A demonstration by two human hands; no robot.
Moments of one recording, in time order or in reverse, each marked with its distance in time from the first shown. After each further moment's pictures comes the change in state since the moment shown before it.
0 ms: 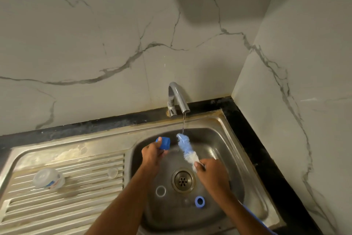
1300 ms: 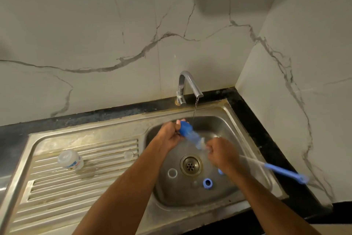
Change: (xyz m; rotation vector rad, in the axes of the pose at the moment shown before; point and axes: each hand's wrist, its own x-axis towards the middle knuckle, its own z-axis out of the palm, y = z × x) left_hand -0.062 0.049 0.019 -0.101 -0.291 -0.210; right_hand -0.004 -0.015 0.001 -0.300 0.057 -0.203
